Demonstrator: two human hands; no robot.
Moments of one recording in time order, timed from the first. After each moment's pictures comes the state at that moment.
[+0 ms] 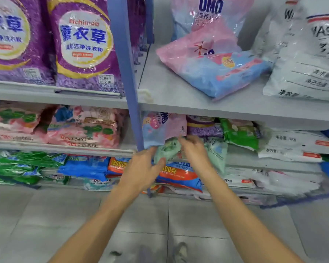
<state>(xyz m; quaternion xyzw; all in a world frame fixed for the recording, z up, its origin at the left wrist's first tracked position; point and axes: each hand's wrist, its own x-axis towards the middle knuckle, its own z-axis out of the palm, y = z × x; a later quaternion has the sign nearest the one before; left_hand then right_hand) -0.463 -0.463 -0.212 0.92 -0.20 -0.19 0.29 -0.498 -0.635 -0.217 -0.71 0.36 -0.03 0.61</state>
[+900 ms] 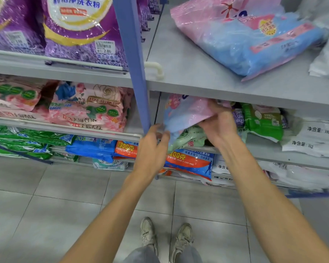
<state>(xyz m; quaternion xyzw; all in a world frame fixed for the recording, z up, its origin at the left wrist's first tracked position) -0.449 -0.490 -0.239 0.86 -0.07 -0.13 0.48 -0.448 -0.675 -0.218 -0.41 0.26 -0.14 0.86</state>
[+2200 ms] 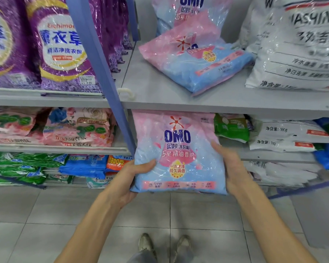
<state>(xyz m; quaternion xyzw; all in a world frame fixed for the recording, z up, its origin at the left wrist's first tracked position) -0.502 -0.462 -0.187 0.52 0.08 -0.45 0.72 -0.598 -0.703 -0.188 -0.39 0.27 0.09 0.88</state>
